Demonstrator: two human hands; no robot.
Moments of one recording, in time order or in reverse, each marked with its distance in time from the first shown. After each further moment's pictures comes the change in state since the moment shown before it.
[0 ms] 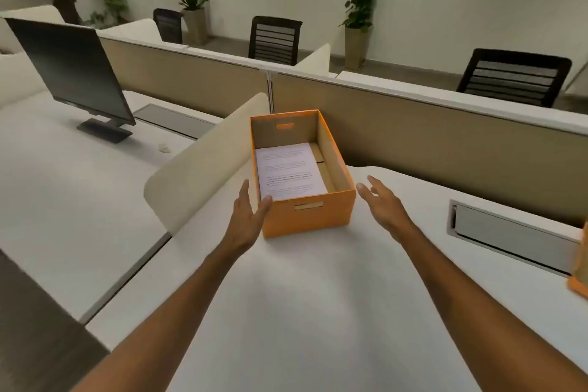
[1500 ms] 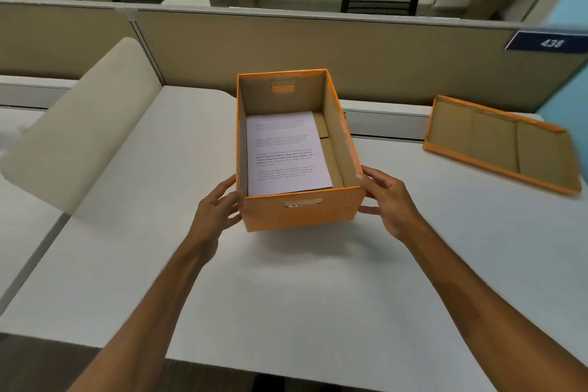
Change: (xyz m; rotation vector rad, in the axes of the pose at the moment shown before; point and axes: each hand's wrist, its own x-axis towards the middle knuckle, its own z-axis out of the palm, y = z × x) left_hand -0.133 0.013 0.102 -0.367 -0.346 -0.116; right_hand -0.224 0.144 -0.095 0.578 0.236 0.159
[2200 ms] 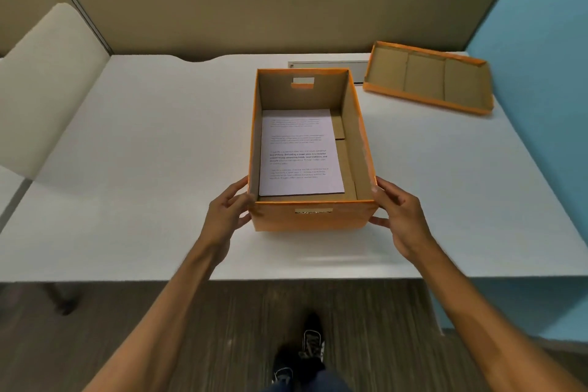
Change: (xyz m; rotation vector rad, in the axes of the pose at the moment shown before) left_hand -0.147 -0.068 0.099 0.030 -0.154 -0.075; right_hand -0.209 0.083 -0.111 0.119 0.190 0.009
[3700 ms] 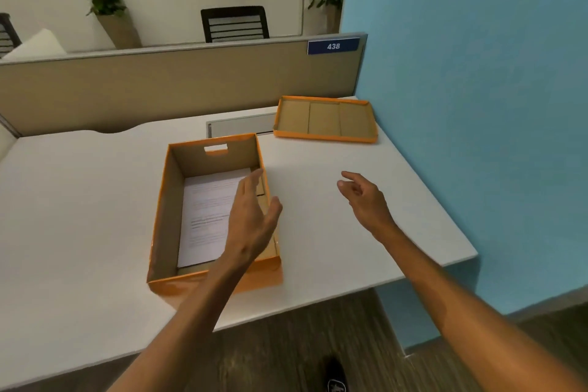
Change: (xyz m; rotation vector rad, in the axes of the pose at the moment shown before) left_hand -0.050 0.087 0.215 0.551 -0.001 0.654; right_hand -0.002 -0.068 -0.129 -0.405 0.247 -0.190
